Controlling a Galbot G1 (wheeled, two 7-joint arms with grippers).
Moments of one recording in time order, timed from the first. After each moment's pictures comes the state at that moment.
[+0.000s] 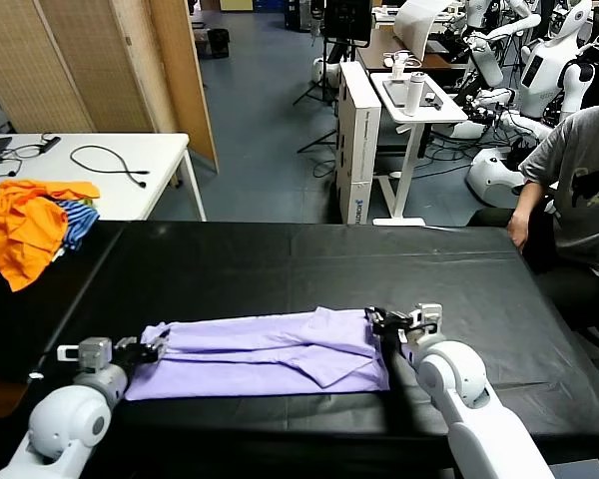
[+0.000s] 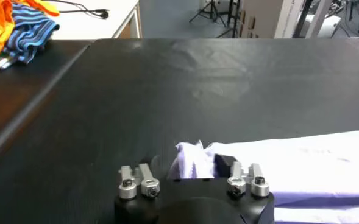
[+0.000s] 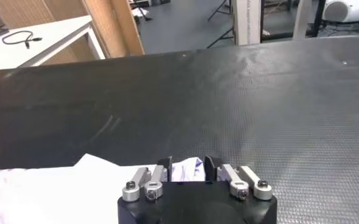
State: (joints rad) left arm 1.38 -1.01 -0.61 -1.96 -0.64 0.64 -0.16; right arm -1.05 1.19 0.31 1.83 0.67 -0.74 0.18
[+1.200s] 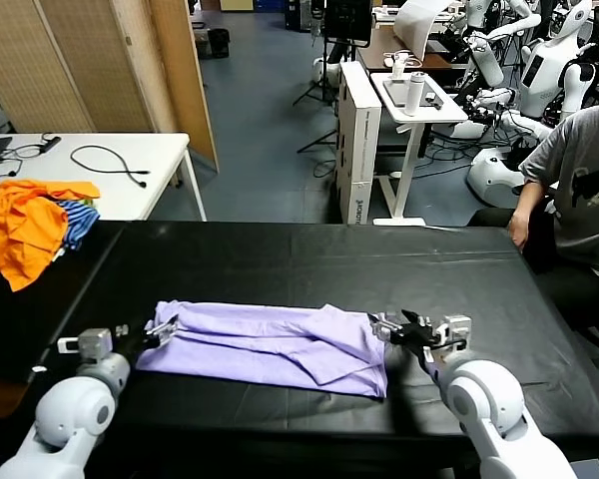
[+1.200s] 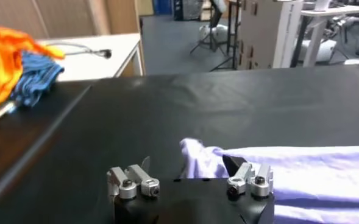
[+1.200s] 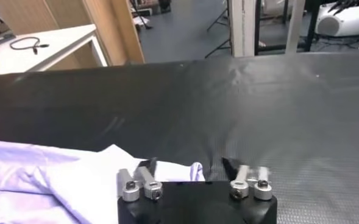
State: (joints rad) left arm 1.33 -1.03 -0.61 -1.91 -0.69 0.58 -0.18; right arm -1.21 1.12 0.43 2.04 0.69 -0.73 0.16
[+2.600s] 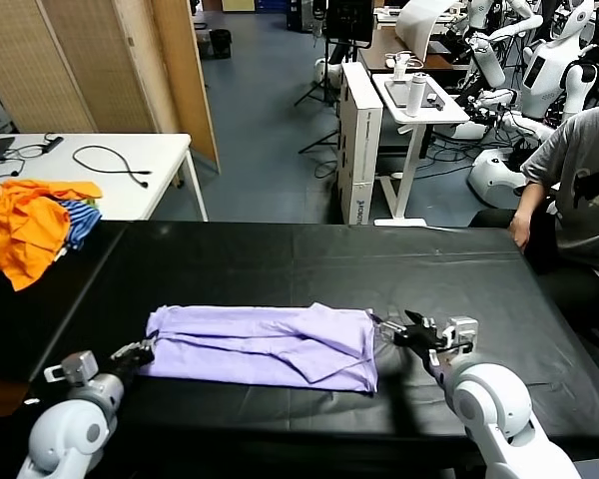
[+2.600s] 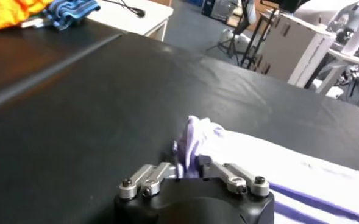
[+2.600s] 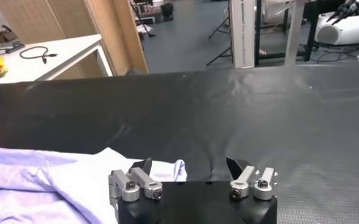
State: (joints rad) left arm 1.41 -1.11 -0.68 -1.90 -0.77 0.56 -0.16; right arm -1.22 1.13 0.44 2.05 0.69 -0.73 0.16
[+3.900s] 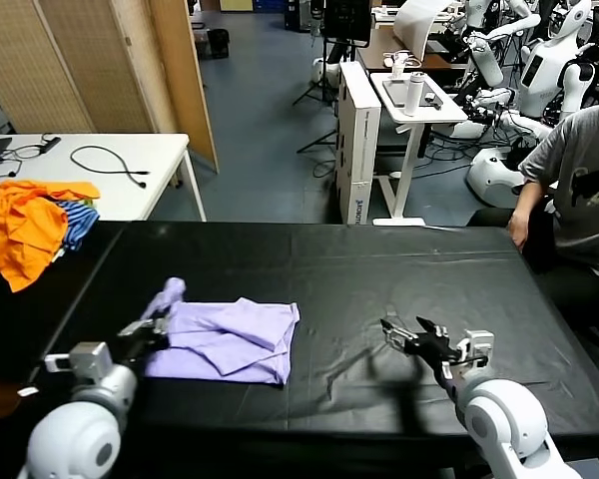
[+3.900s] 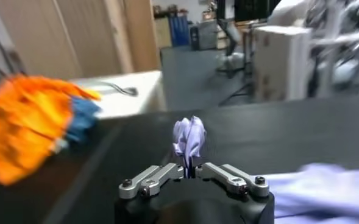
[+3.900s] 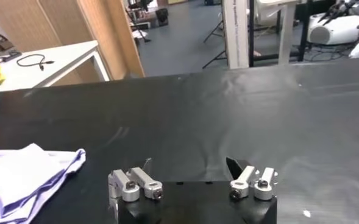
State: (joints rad) left arm 1.45 -1.13 -0.60 -2.24 -0.66 0.59 -0.26; right arm -1.33 1.15 0.52 2.11 0.67 -0.71 0.16
